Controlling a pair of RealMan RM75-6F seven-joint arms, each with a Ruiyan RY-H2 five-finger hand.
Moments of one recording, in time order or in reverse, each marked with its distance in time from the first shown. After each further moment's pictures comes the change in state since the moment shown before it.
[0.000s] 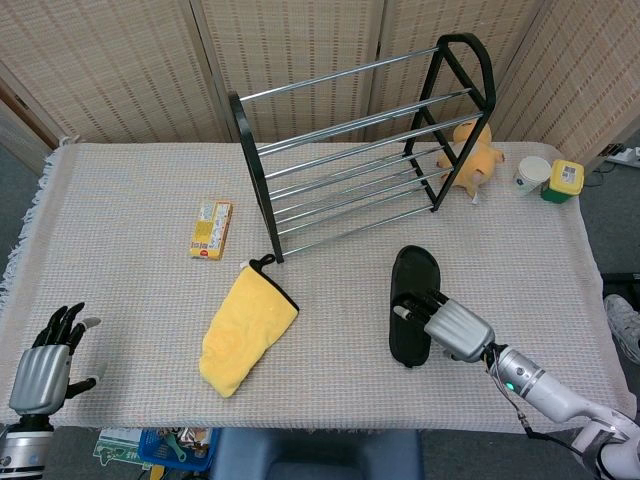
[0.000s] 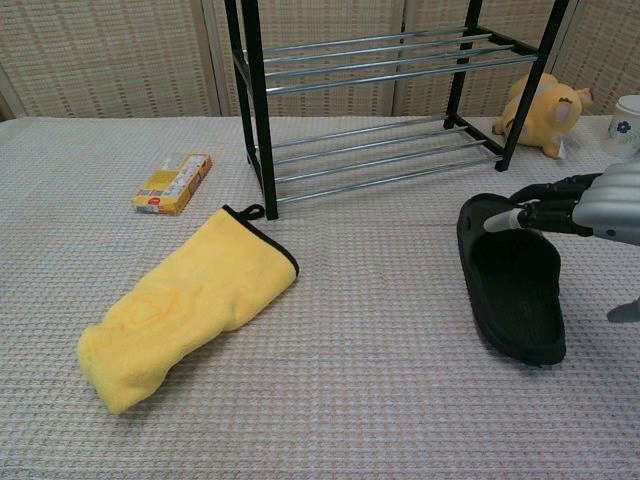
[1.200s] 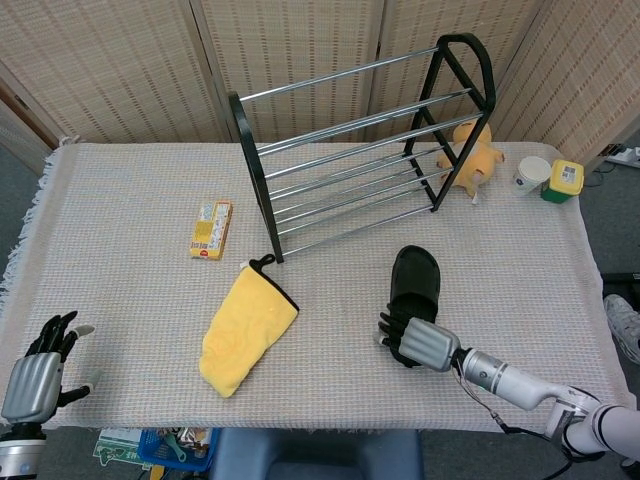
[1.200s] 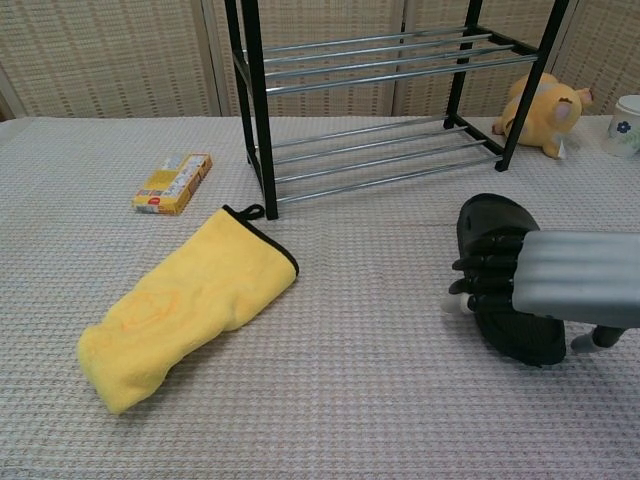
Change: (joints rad) left arm 0.025 0.016 0.017 0.005 -0.014 -0.003 -0.059; right arm 0.101 -0.178 -0.063 0.201 -0.128 -0.063 -0.189
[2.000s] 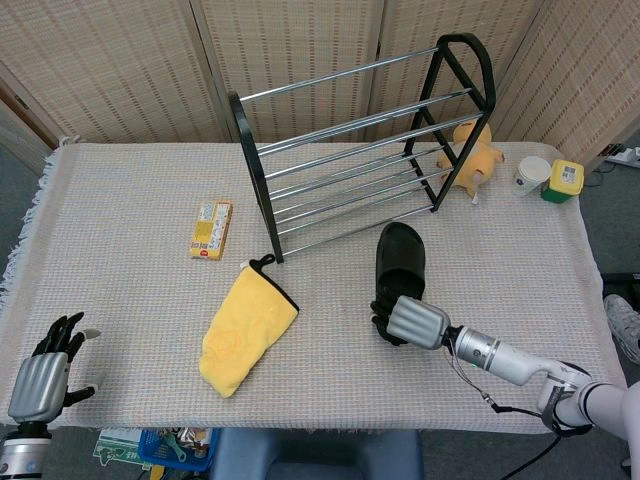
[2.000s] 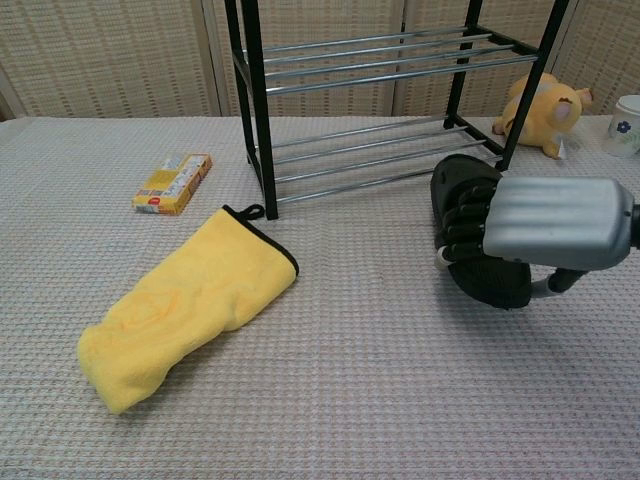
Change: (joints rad) left arm -0.007 -0.003 0.002 -0.018 -0.010 -0.020 0.043; right arm 0.085 -0.034 0.021 0.137 -0.050 0.136 0.128
